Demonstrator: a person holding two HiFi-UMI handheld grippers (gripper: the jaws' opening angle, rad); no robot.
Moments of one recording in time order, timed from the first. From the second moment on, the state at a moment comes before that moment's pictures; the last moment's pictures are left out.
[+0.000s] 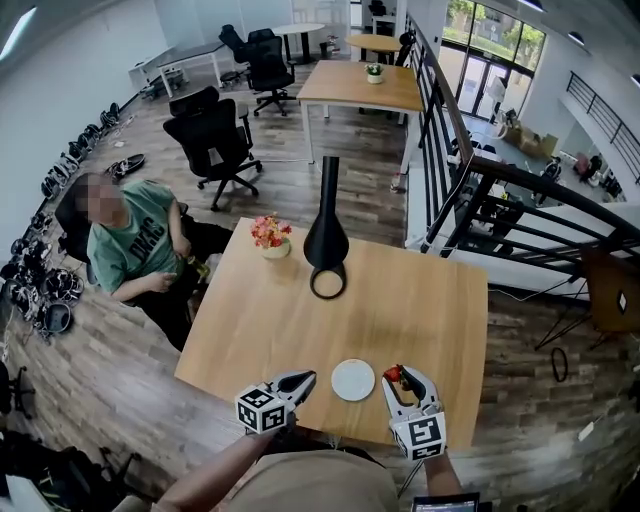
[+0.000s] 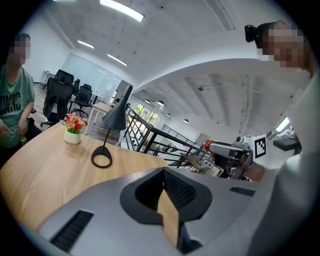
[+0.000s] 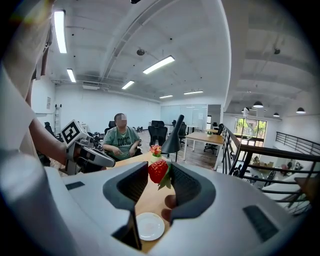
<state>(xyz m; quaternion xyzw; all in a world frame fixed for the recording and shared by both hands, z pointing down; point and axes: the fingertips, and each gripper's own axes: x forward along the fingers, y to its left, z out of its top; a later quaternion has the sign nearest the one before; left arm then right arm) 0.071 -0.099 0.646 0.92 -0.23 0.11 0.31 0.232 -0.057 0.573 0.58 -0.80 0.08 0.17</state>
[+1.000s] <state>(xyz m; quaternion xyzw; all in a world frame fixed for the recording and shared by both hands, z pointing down) 0.062 -0.115 0.733 0.89 -0.23 0.20 0.33 0.210 -0.086 0.729 0.53 -0.79 0.20 0.24</state>
